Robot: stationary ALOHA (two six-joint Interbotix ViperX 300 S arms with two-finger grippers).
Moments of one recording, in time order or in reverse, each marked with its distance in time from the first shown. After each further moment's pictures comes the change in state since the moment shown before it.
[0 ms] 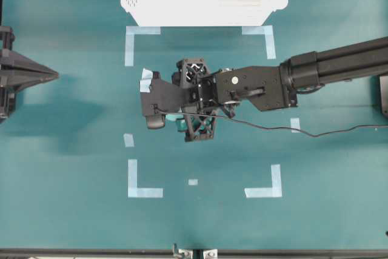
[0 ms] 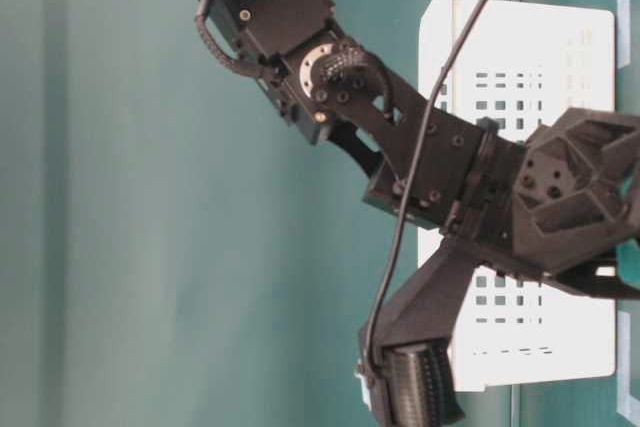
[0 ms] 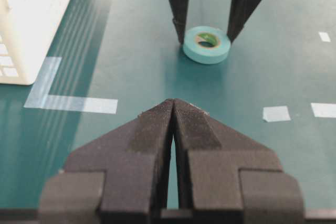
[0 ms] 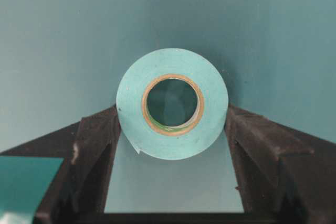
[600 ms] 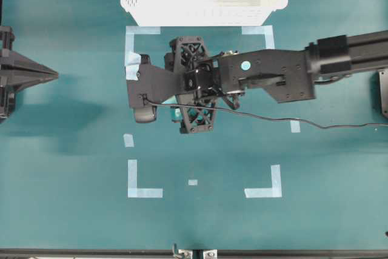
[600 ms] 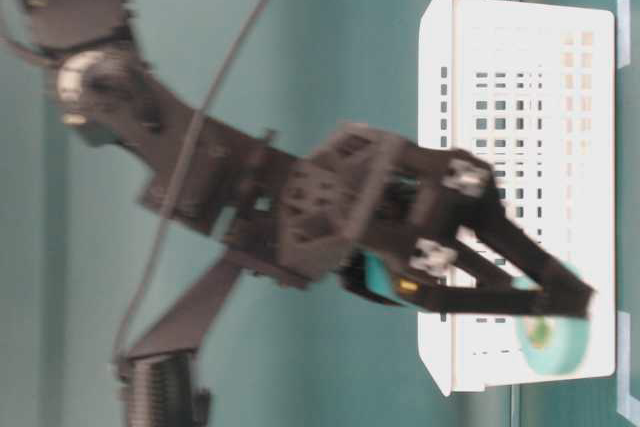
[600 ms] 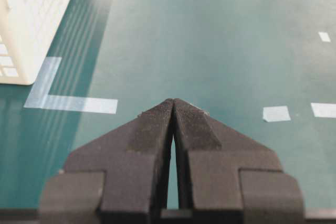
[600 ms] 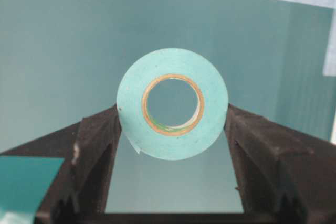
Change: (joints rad) left arm 0.000 0.000 0.002 -0.002 0.000 0.000; right arm 0.009 -0.150 -0.146 -0.046 0.290 -0.003
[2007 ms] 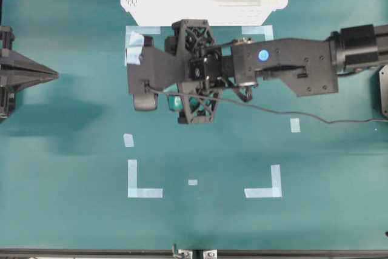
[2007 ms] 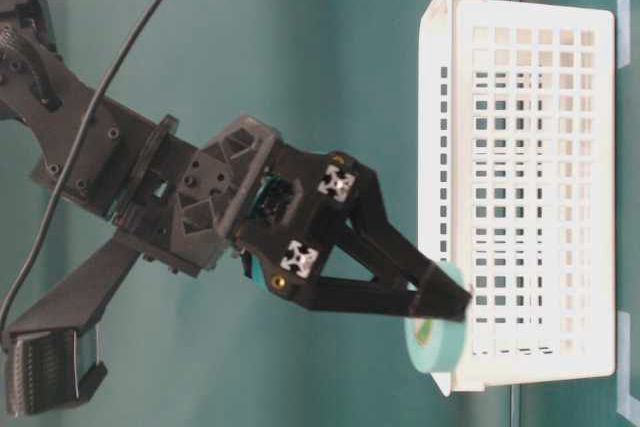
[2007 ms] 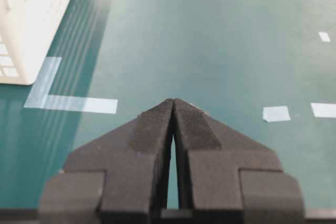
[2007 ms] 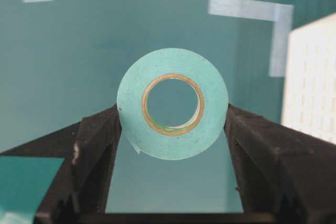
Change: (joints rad) left arm -0.002 0.000 -0.002 0.002 -0.002 0.000; right arm -0.017 -0.075 -0.023 -0.077 0.020 0.060
